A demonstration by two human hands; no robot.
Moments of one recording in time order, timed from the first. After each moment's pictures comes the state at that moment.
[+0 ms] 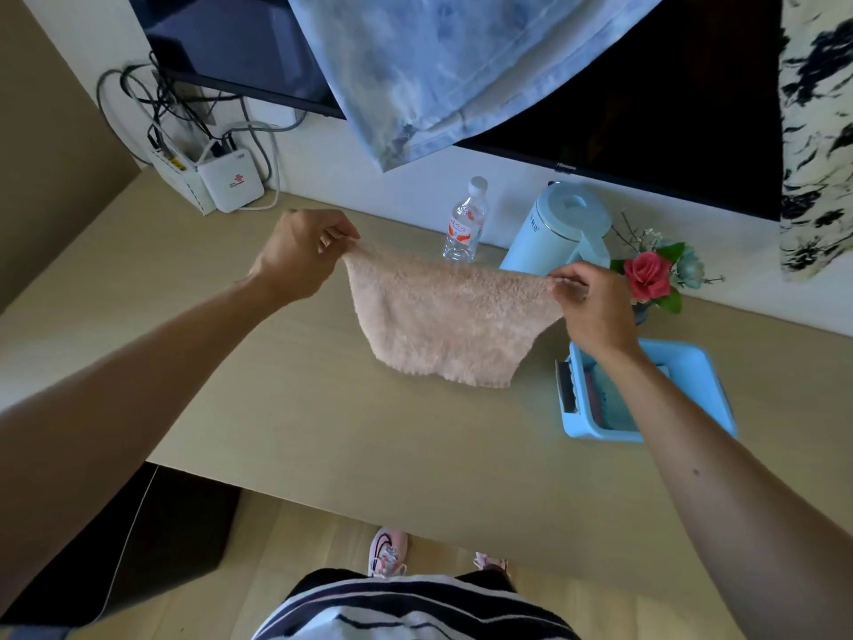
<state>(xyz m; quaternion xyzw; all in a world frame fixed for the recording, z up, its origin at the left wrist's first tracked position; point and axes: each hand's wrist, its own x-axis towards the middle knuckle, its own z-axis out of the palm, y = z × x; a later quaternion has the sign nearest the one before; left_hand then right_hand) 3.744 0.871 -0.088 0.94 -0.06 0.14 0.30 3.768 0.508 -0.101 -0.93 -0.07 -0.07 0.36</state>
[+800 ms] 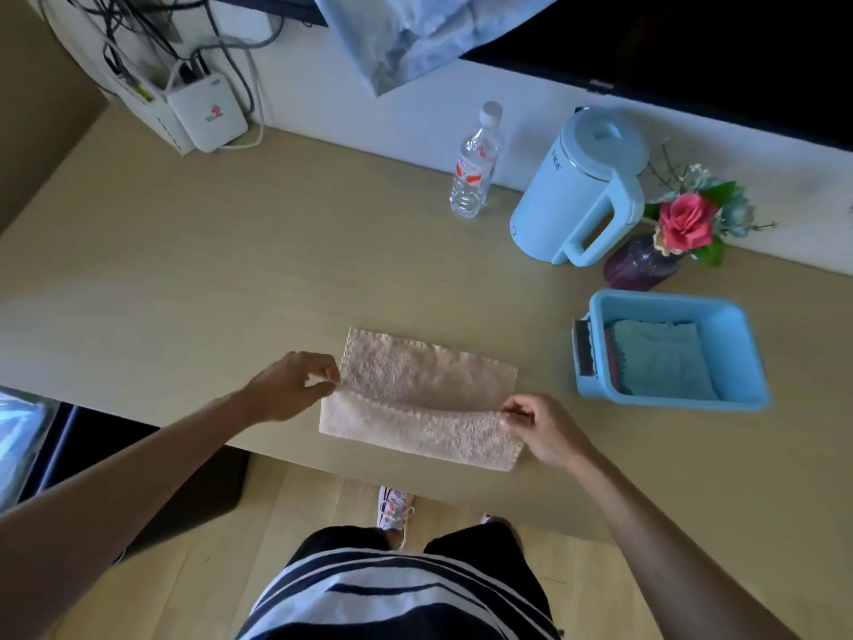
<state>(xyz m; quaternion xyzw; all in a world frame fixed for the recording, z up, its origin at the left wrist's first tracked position) 3.625 0.884 -0.262 0.91 -0.02 -0.23 0.35 3.644 0.488 -0.257 -0.88 -0.07 0.32 0.34</state>
